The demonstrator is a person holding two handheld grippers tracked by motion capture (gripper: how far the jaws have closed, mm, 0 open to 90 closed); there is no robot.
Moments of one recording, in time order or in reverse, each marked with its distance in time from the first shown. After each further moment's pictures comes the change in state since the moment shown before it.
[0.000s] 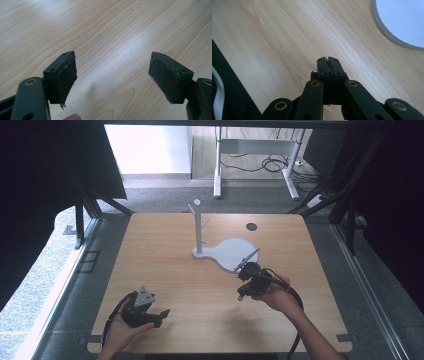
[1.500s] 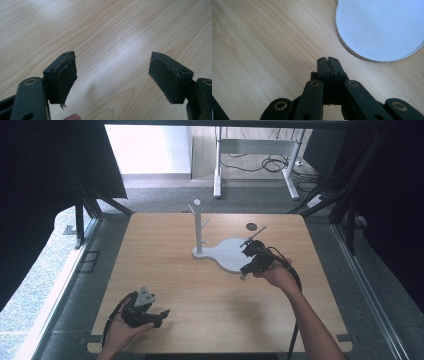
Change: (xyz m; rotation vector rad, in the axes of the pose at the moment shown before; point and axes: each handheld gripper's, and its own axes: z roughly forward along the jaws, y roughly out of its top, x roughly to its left) left arm 0.001 0.000 0.001 0.013 -0.002 0.008; right arm -0.058 0.029 -0.002 -0.047 -0.016 0.111
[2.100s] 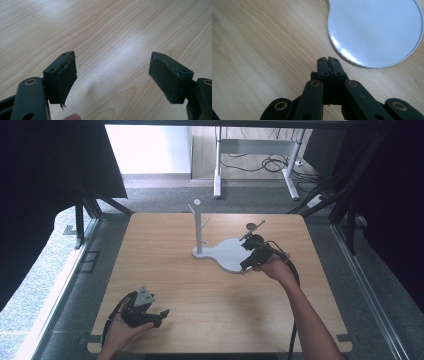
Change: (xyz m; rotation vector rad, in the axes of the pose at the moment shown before) left arm 0.001 0.000 0.000 -0.004 0.000 -0.006; right arm -0.013 0.014 0.003 0.004 -0.004 0.024
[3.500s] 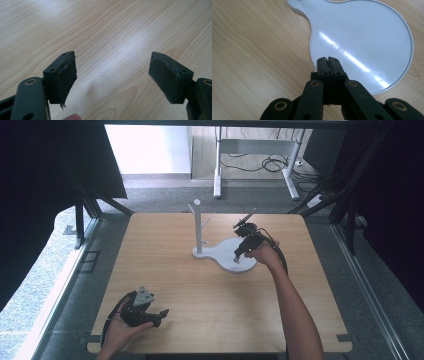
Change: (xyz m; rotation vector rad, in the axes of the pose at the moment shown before) left arm 0.002 0.000 0.000 0.001 -0.003 -0.001; right arm -0.030 0.043 0.030 0.007 -0.009 0.067
